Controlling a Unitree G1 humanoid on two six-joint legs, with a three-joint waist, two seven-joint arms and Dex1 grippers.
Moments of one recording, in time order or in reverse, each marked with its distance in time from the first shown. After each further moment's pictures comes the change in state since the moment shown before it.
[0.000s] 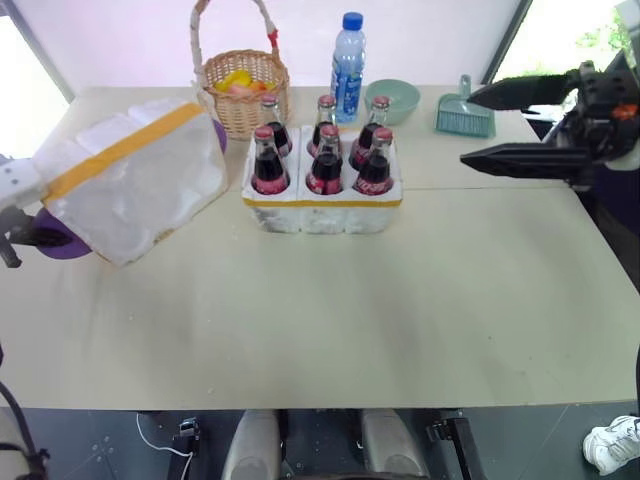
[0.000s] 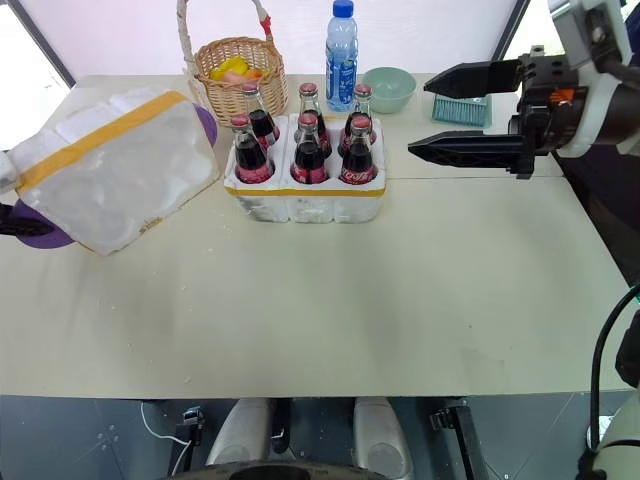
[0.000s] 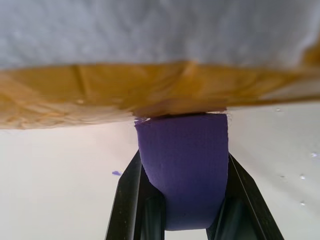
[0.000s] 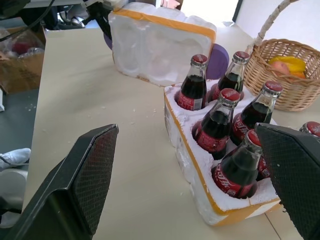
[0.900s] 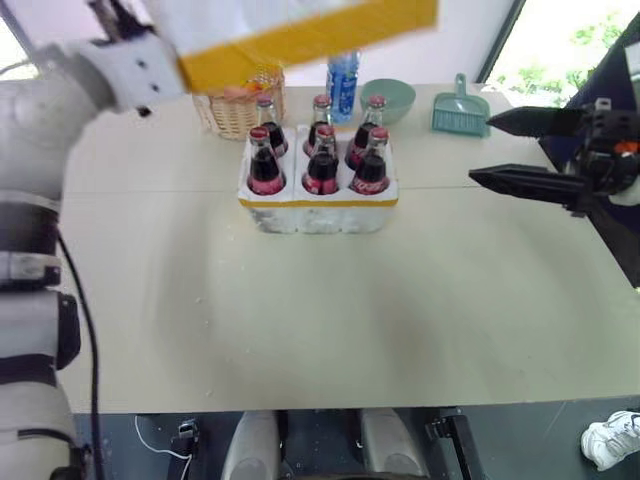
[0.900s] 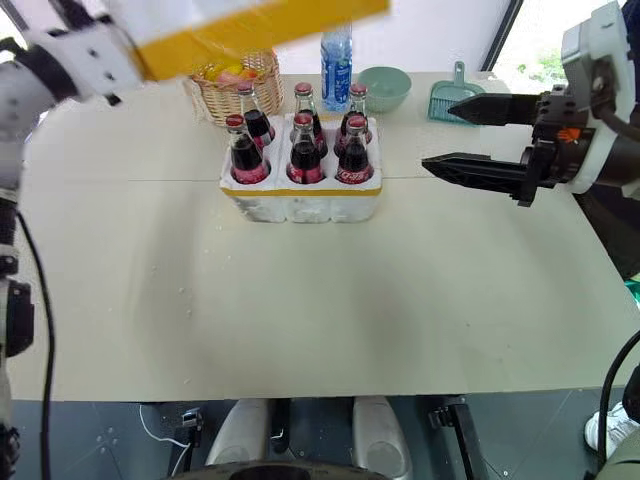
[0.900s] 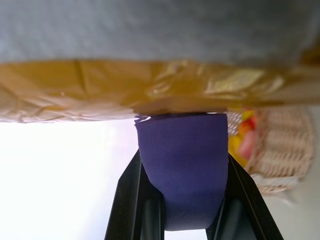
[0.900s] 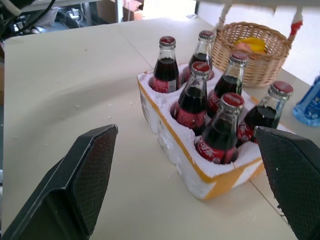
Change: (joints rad) left arm 0.109 -0.294 0.016 -0.873 0.097 -0.273 0.872; right arm 0.270 -0.008 -0.204 -0.149 0.093 0.047 -0.217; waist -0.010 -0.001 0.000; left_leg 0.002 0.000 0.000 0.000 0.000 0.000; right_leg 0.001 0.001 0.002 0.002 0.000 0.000
